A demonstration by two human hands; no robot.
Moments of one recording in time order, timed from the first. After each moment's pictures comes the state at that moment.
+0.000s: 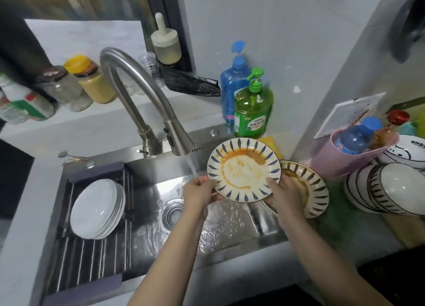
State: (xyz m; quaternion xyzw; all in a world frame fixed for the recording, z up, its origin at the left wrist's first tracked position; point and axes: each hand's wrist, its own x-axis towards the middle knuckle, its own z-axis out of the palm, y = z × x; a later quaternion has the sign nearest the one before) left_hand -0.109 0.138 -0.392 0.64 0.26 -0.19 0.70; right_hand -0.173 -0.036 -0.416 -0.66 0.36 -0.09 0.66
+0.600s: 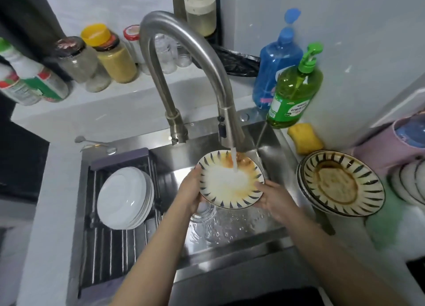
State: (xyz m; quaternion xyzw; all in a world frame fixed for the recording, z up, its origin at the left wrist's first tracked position) left_hand -0.056 0.267 -0.433 0.62 0.26 -0.28 0.69; right_hand -0.124 0.074 -0.460 -0.55 0.37 0.13 0.74
